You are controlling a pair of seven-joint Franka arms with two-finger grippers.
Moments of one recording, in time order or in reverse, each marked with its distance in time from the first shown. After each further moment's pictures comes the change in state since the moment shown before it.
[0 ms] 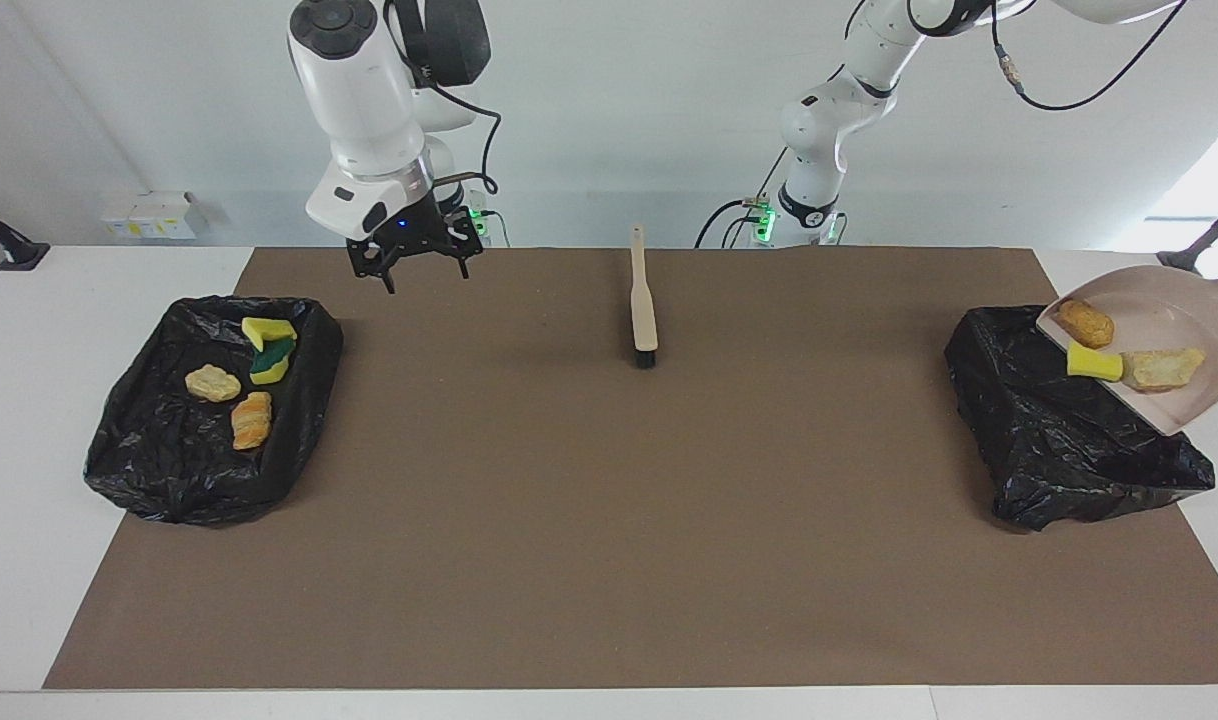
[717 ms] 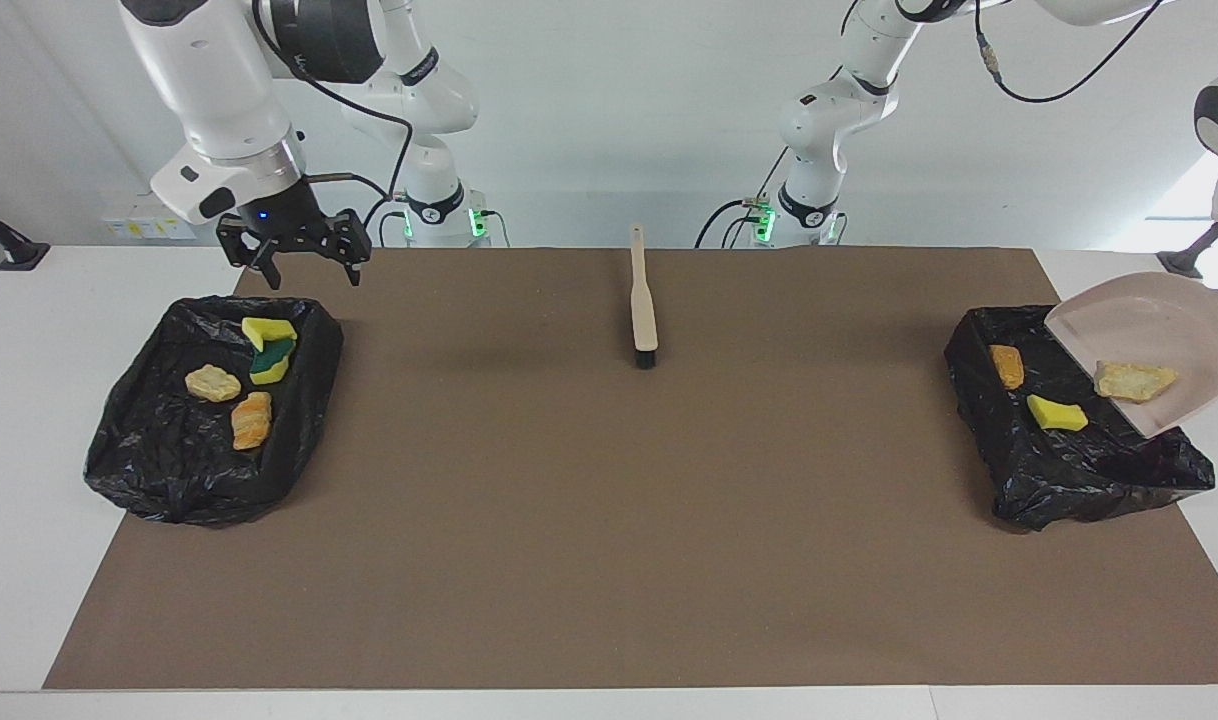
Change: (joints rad) left arm -0.071 -0.072 -0.005 -0.167 0.200 0.170 0.015; right arm -0.122 -0.003 -0.071 0.046 -0.024 -0.018 -0.005
